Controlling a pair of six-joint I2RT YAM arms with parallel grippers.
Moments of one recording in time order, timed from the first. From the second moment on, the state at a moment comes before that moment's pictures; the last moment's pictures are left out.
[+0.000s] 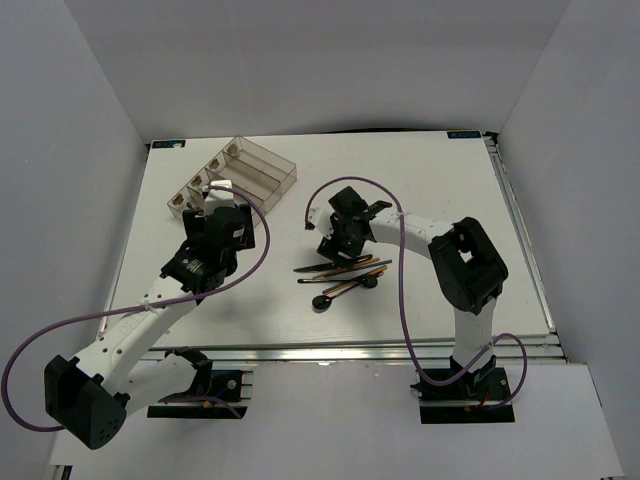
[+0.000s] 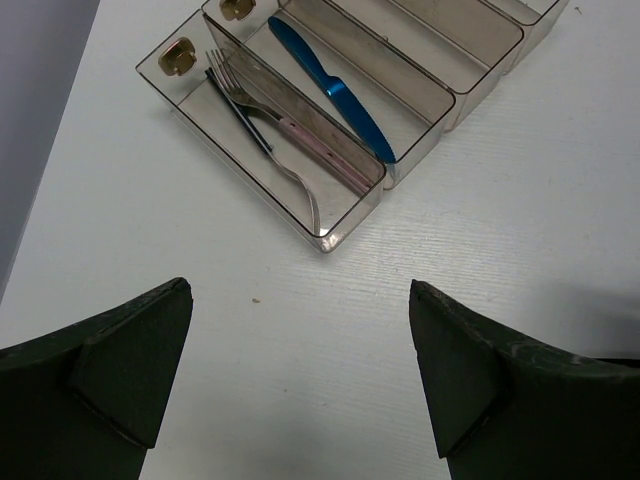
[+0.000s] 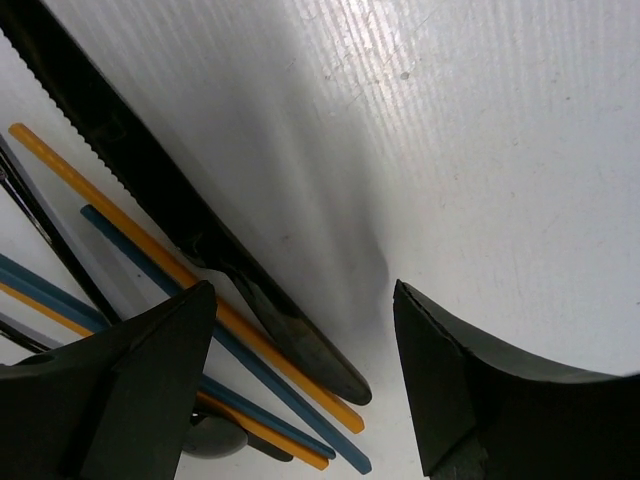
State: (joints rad) left arm -0.55 1.02 0.86 -0.42 -0.71 -0.28; right arm 0.70 1.94 1.34 -0.52 -0.14 -0.55
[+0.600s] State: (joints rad) left arm -0.55 1.01 0.86 -0.42 -0.70 -0.27; right arm 0.65 2.01 1.39 -0.50 -0.19 -0.58
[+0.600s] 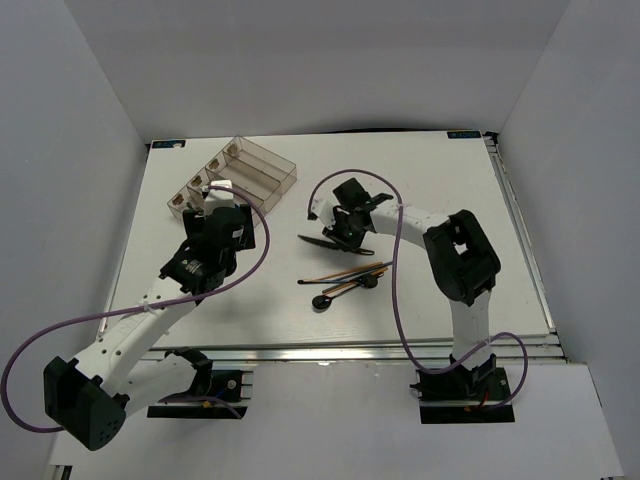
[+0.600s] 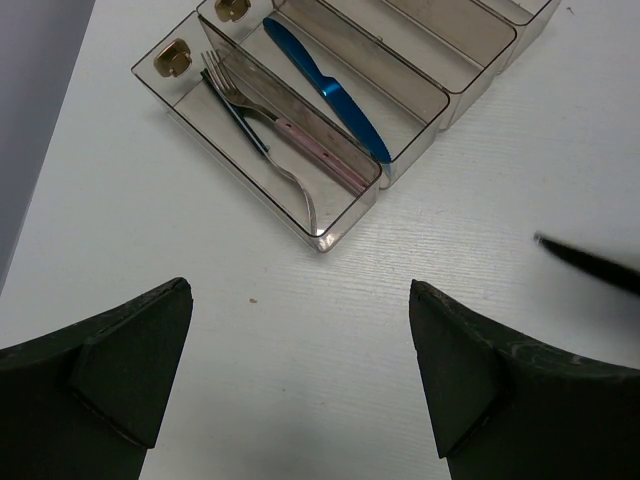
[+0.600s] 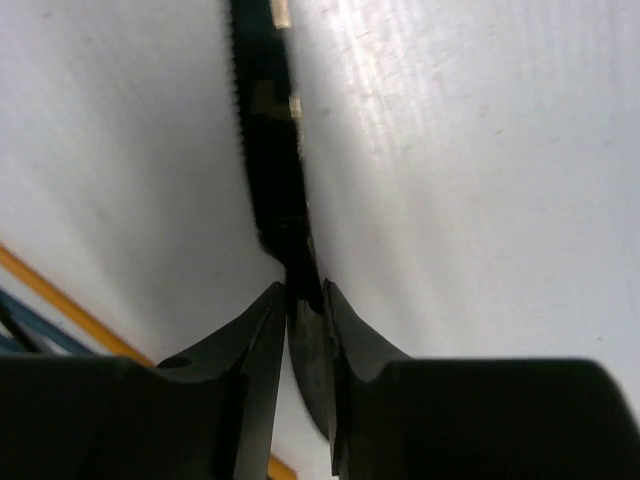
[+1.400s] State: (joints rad) left arm -0.55 1.00 0.86 -0.42 -0.70 -0.27; right arm 0.60 2.14 1.59 -0.57 -0.06 -0.31
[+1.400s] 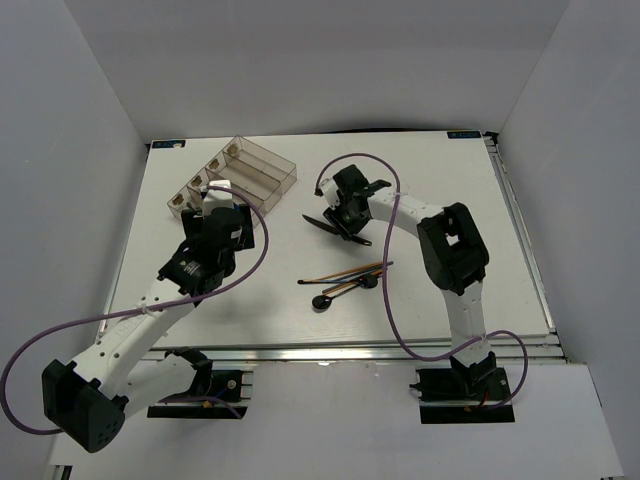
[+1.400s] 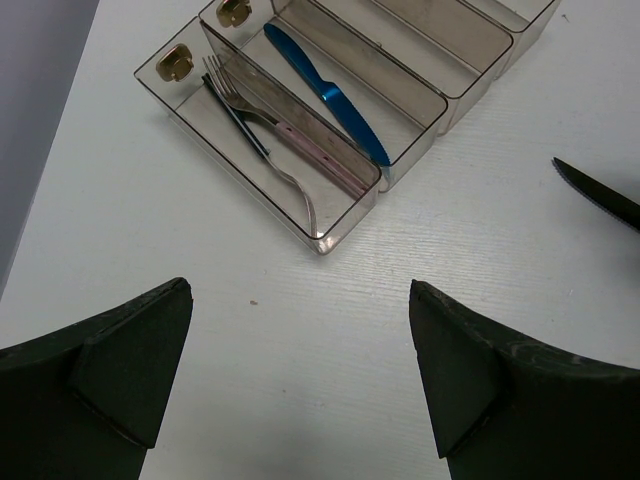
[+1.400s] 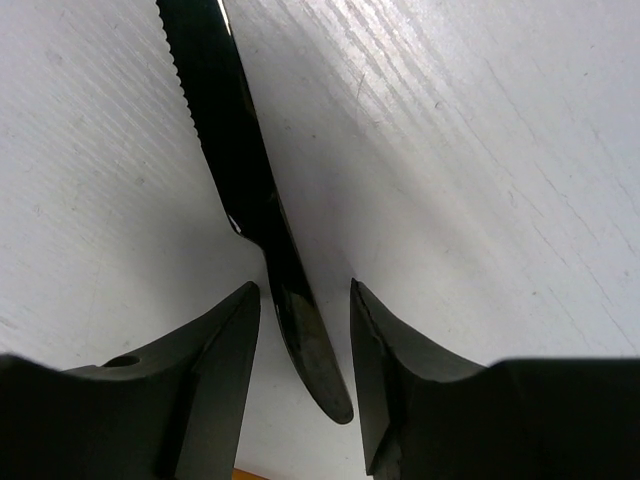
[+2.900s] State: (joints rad) left arm -0.55 0.95 0.83 -0.36 -0.49 -0.42; right arm 0.58 1.93 1.27 -0.45 -0.19 -0.05
